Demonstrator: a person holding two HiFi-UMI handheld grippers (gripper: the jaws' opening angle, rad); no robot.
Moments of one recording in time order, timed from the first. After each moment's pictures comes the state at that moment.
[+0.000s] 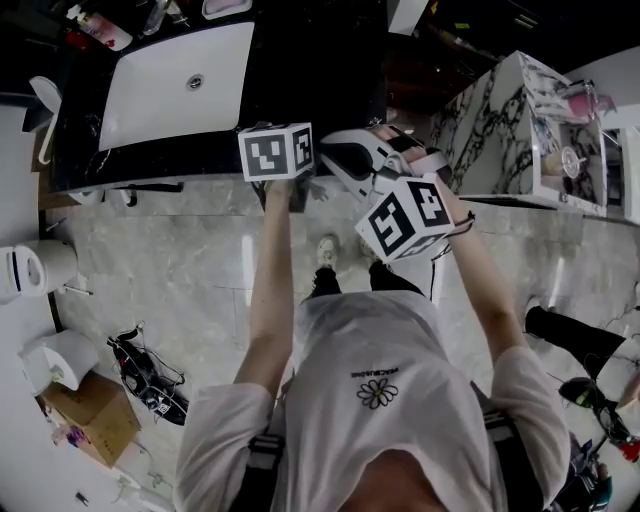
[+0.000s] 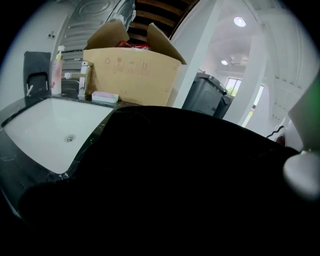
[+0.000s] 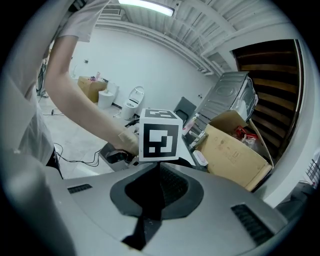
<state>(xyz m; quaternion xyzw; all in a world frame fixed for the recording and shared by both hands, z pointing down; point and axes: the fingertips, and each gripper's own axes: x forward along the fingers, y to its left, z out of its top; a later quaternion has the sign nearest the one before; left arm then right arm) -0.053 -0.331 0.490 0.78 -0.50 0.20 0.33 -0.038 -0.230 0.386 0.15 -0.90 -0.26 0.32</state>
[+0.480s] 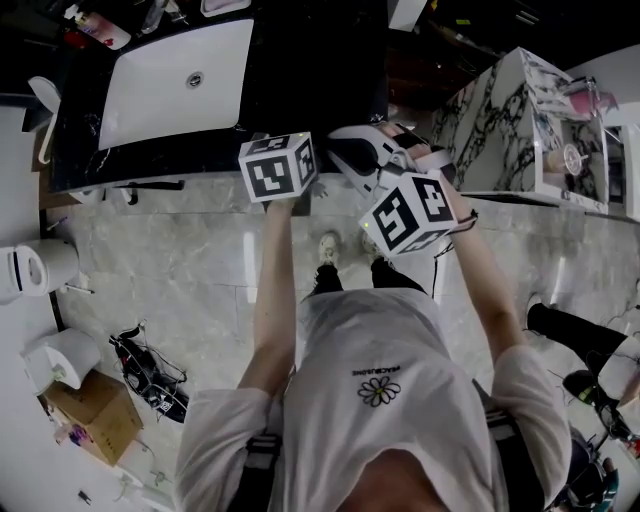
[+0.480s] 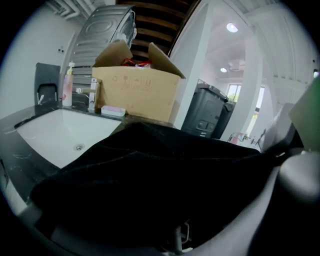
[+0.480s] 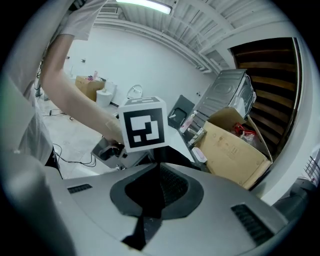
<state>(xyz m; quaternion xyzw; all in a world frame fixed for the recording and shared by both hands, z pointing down) -0.062 -0.326 0.475 0.77 -0.55 0.16 0.28 -0.032 -0.236 0.394 0.16 -0.90 -0.25 0.33</state>
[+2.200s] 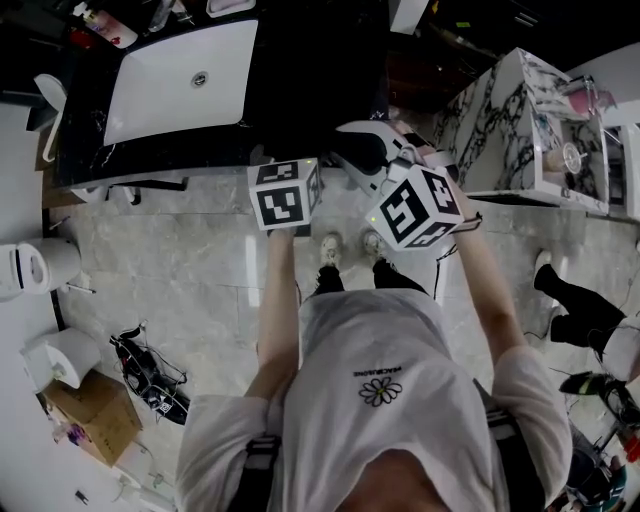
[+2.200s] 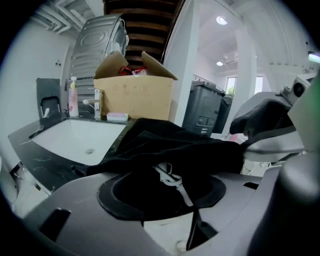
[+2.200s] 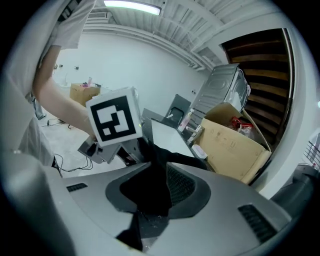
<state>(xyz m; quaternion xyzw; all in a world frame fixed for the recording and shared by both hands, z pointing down) -0.067 -0.279 0.466 0.76 -0.57 0.19 0.23 -0.023 -0.226 0.389 0.17 -0.91 -0.21 0.32</state>
